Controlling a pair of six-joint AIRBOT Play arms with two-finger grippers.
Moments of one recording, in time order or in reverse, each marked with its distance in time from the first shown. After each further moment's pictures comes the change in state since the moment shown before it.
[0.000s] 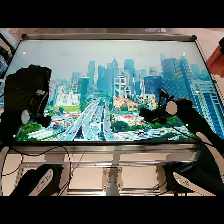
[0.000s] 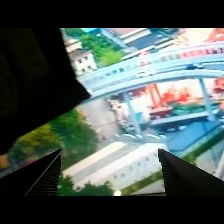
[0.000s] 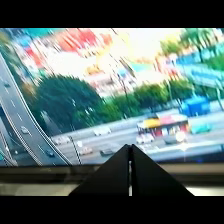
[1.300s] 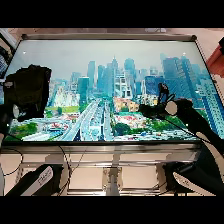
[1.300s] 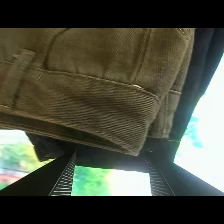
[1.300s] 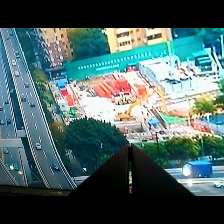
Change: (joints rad) left arm 0.239 -0.169 0.071 0.049 0.267 -0.488; right arm 0.000 0.000 0.000 0.003 -0.106 -0.034
